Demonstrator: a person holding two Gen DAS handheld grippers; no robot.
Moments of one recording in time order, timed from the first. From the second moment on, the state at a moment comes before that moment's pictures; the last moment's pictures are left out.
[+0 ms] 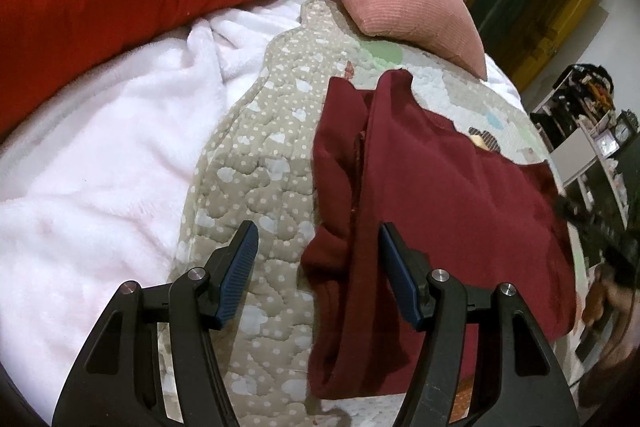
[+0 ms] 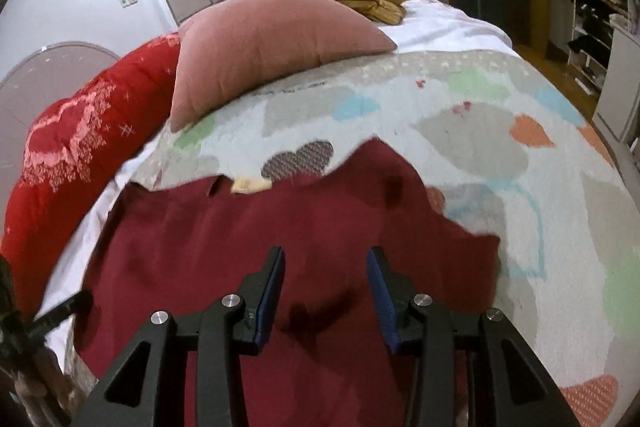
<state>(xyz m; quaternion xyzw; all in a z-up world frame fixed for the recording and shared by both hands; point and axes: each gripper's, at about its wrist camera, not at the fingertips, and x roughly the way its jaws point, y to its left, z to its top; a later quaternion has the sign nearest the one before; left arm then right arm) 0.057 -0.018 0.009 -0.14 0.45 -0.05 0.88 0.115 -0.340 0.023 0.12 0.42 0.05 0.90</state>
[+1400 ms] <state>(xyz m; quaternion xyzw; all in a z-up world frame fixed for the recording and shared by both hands) 0.053 -0.002 -0.001 -0.18 0.49 -0.07 0.85 0.214 -0.104 0.008 0.02 0.49 0.20 0.85</state>
